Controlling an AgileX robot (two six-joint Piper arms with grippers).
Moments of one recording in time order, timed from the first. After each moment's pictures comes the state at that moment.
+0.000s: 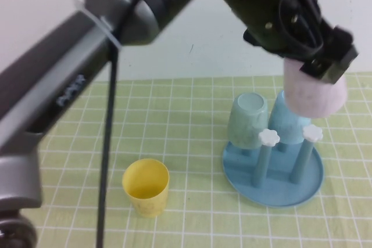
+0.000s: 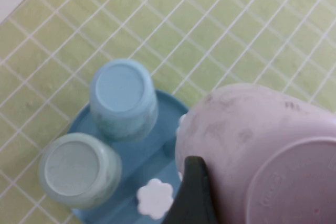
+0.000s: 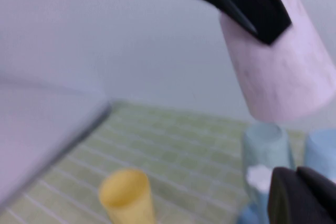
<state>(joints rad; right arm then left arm) -0.03 0.32 -0.35 1.17 0.68 -1.02 -0.81 1.96 -2.30 -0.23 1.29 0.08</state>
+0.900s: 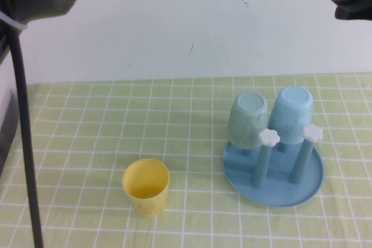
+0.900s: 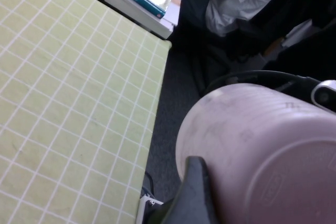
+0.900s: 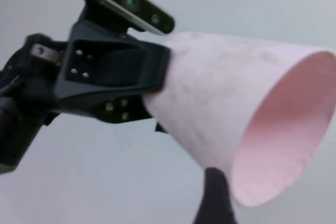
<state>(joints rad) -0.03 0.15 -0.37 1.71 0.52 -0.96 -0.81 1.81 -2.32 -0.88 1.30 0.12</state>
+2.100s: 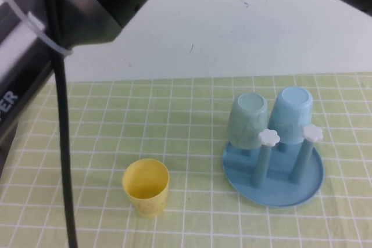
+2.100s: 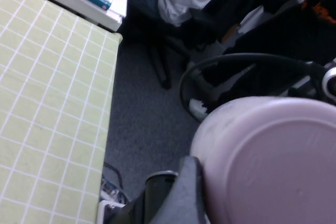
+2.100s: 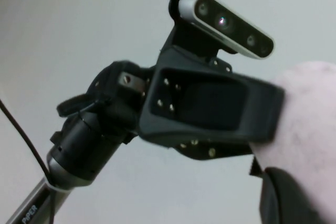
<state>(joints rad) -0.02 0.14 -0.46 1.73 0.58 -0.97 -0.92 1.84 -2.32 -0.96 1.27 0.15</state>
